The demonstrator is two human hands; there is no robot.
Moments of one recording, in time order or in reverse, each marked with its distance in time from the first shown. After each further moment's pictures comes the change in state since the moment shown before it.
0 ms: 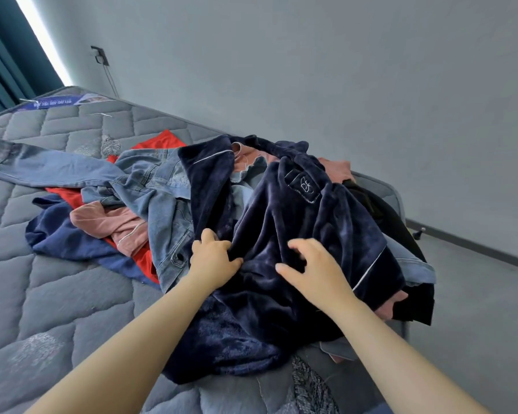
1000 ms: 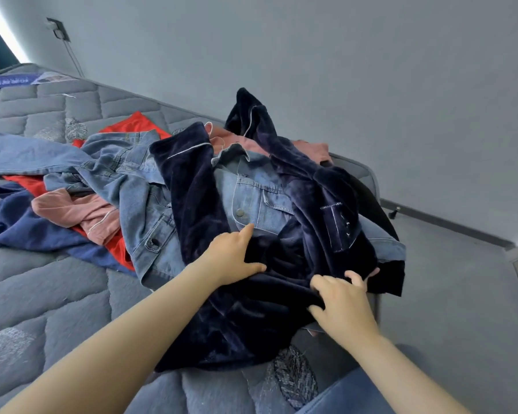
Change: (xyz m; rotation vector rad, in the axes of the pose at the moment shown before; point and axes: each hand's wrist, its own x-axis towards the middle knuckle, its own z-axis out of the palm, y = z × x) left_hand -0.029 0.059 0.003 0.064 -0.227 0.366; right_hand -0.084 0.061 -0.013 -0.544 -0.093 0.039
